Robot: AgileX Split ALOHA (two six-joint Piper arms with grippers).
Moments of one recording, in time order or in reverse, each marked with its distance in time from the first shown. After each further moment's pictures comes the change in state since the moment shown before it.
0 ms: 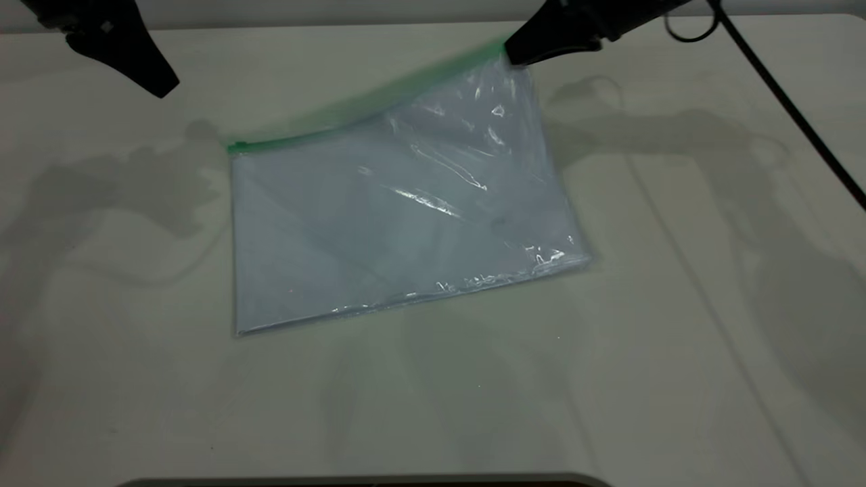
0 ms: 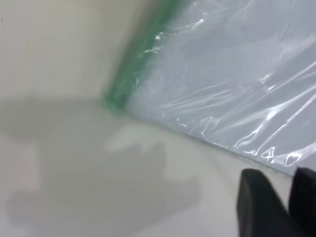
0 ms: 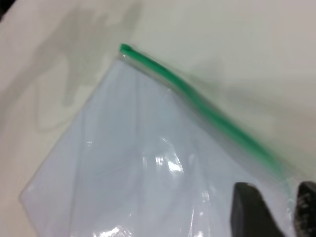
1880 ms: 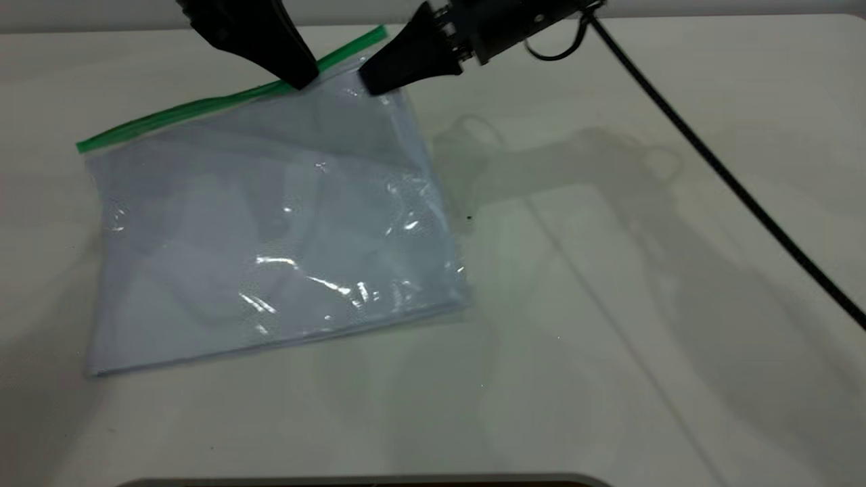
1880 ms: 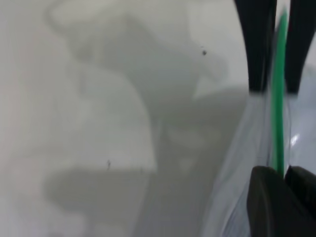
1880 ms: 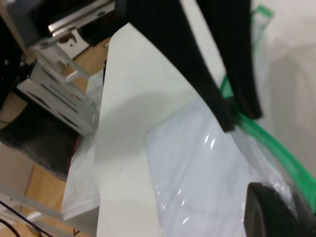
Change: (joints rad) left arm -0.214 -0.001 0.000 -0.128 -0.006 0.296; right arm 0.213 0.000 0.000 0.132 0.215 -0.188
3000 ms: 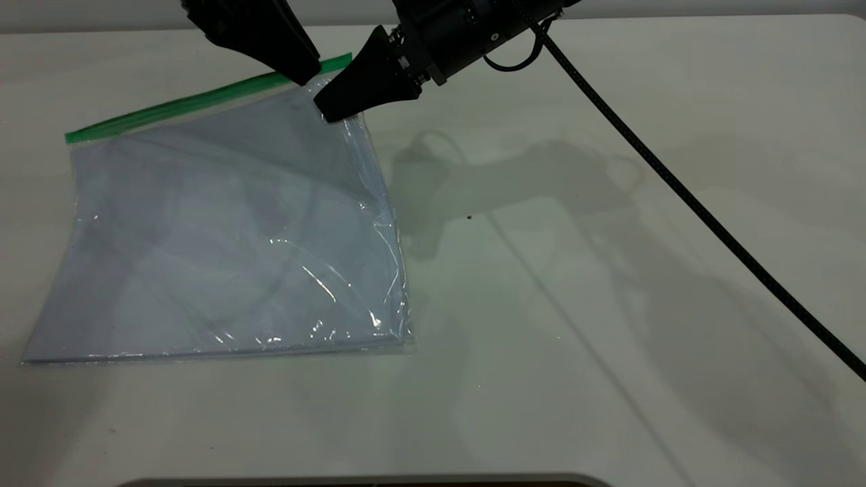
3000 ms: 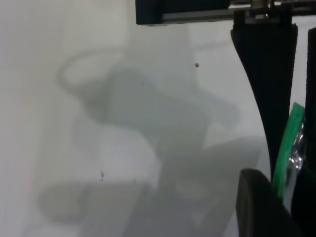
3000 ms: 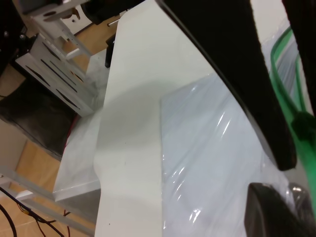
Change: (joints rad) left arm 0.002 -0.008 0.010 -0.063 0.022 0.038; right arm 0.099 -0.001 0.000 -0.016 -0.040 -0.053
